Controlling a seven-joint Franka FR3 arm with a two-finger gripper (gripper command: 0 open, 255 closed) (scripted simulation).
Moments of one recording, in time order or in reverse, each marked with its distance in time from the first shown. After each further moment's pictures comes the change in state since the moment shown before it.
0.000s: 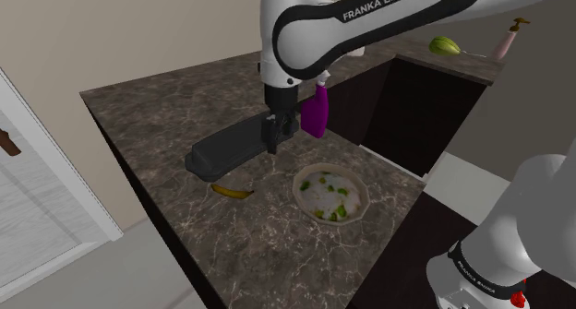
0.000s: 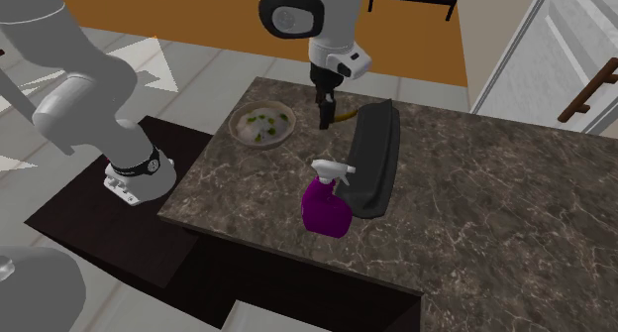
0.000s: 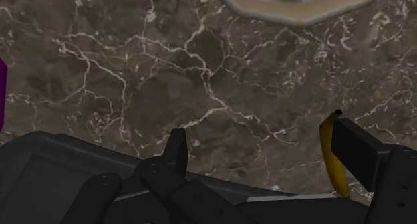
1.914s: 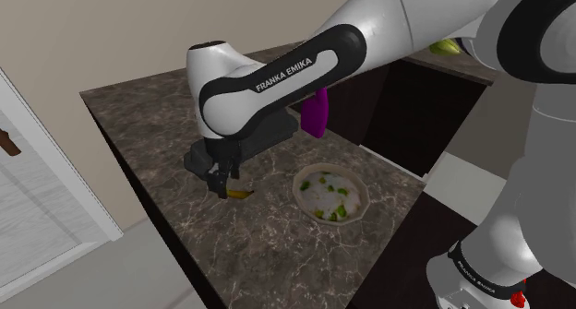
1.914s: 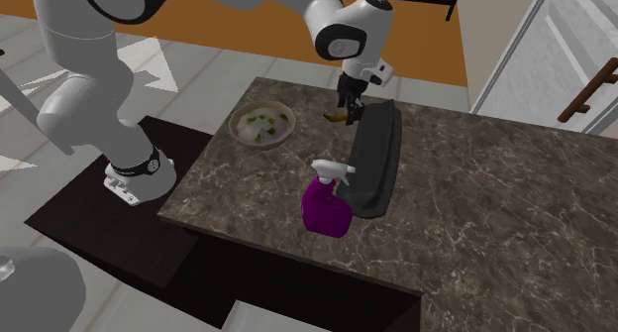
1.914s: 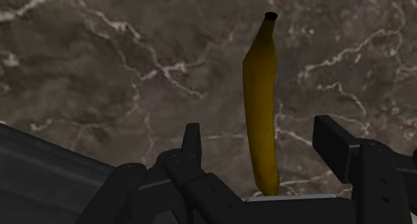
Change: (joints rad) arm 0.121 0.412 0.077 0.300 -0.057 0.080 0.026
